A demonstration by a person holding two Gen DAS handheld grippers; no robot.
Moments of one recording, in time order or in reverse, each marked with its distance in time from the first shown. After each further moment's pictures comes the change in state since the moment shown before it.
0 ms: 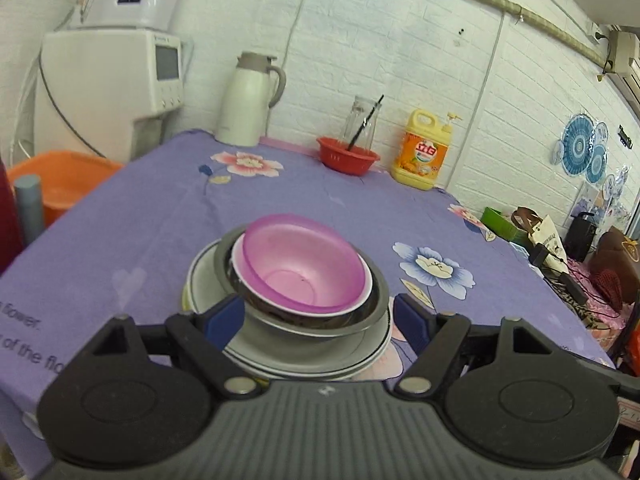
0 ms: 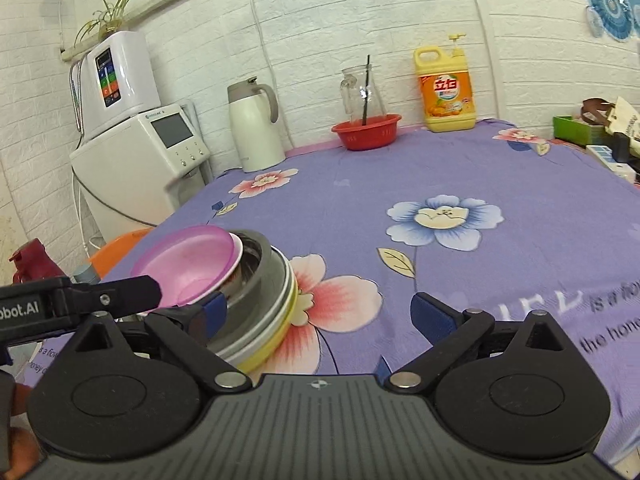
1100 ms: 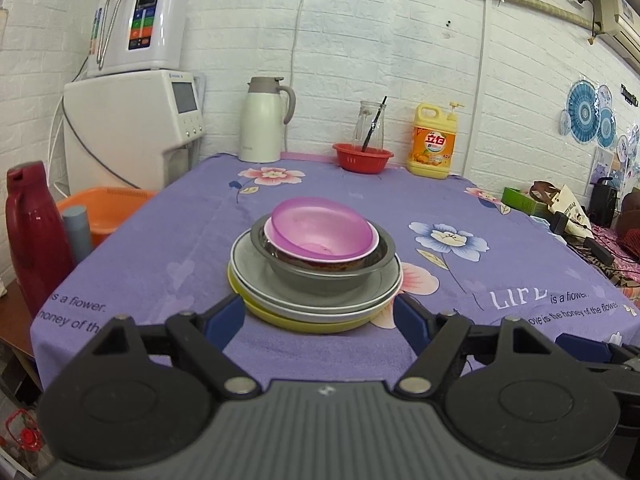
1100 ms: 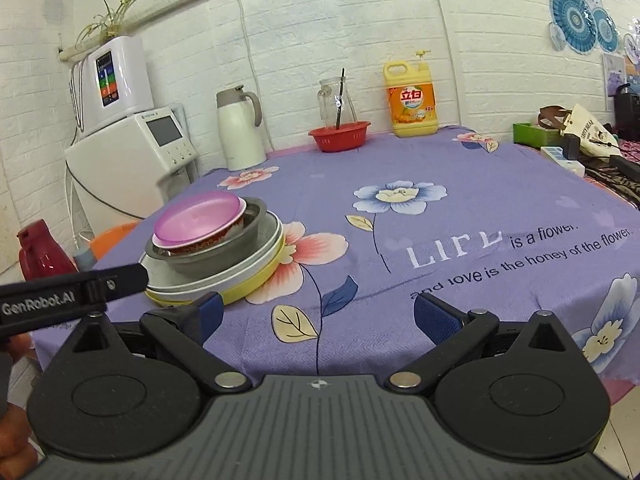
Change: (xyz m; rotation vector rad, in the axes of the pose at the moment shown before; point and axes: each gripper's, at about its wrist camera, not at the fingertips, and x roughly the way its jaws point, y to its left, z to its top) left arm -0.052 -0.018 -0.041 0.125 -0.030 0.113; right arm -0.065 0.009 -0.048 -0.021 -0.008 -0.086
